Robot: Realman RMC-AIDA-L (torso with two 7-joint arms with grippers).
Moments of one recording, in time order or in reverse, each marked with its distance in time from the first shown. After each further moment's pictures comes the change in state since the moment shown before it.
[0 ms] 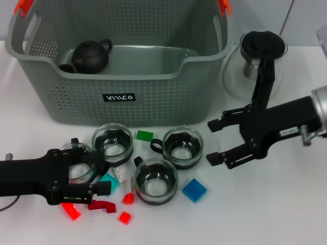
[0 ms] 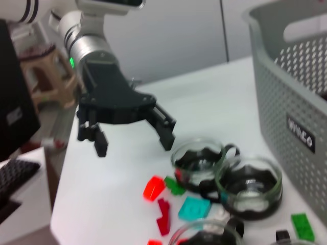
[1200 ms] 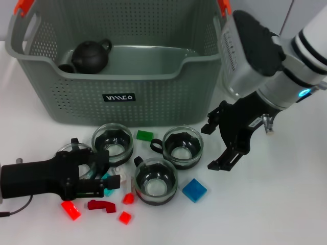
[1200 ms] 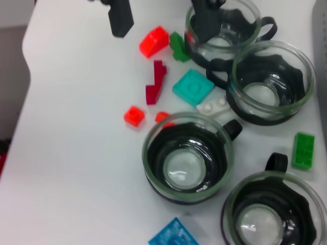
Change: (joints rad) left arm 0.002 -0.020 -0.012 0.073 -0.007 -0.104 -0.004; right arm 0.220 0.048 -0.398 -0.158 -0.300 0.086 0.194
